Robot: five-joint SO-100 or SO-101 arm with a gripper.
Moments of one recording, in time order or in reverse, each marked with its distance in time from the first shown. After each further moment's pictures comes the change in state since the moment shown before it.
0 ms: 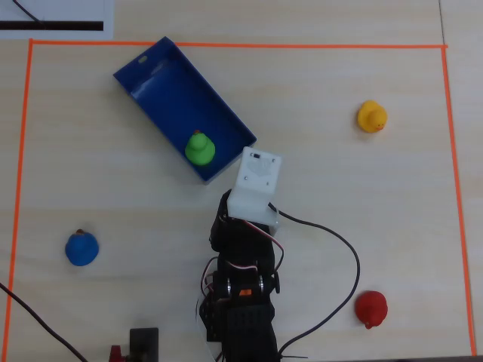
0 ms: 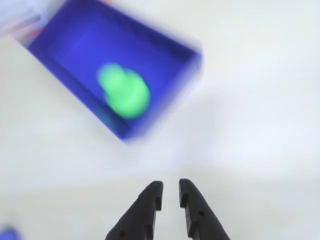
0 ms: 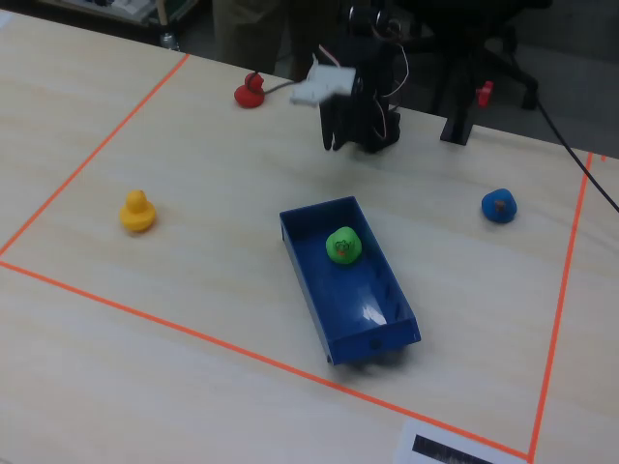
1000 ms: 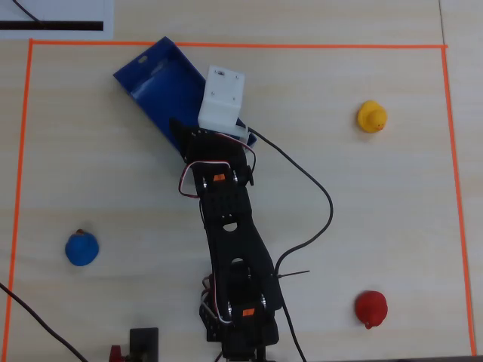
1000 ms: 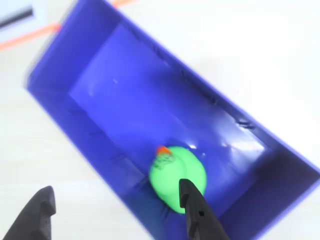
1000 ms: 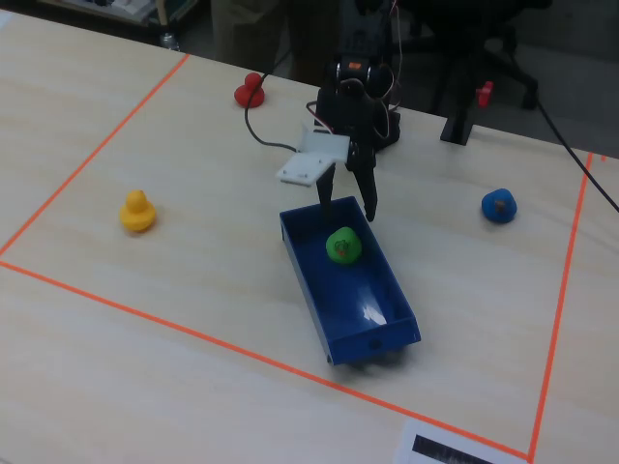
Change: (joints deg) arm -7.0 -70.4 -30.8 -40.0 5.6
